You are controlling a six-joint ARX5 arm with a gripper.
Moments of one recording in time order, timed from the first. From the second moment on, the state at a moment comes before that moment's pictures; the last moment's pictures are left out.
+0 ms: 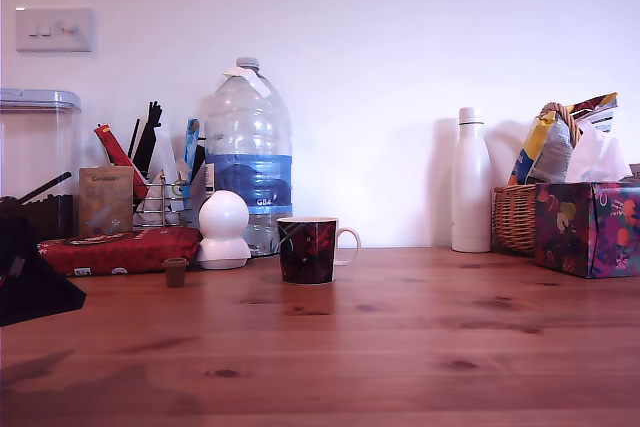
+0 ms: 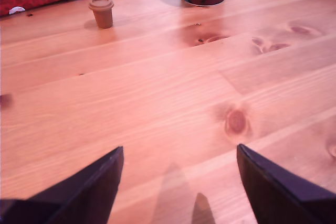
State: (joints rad) arm -0.31 1.41 0.04 0.96 0.13 -0.02
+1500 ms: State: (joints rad) arm -0.29 1.10 0.06 0.77 0.13 -0.02
